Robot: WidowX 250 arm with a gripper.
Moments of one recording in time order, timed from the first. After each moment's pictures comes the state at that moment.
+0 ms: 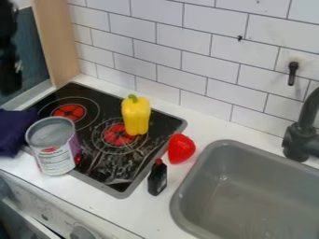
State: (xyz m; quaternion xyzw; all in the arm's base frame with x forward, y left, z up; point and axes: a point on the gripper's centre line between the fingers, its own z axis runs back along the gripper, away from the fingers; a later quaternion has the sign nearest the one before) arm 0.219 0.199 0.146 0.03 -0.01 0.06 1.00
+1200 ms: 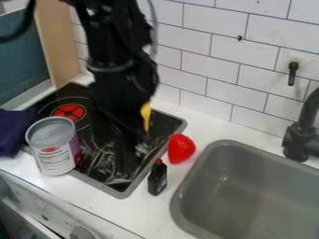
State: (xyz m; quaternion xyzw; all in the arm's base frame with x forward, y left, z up) arm 0.217 -0.013 0.125 0.00 -0.02 -0.18 0.98
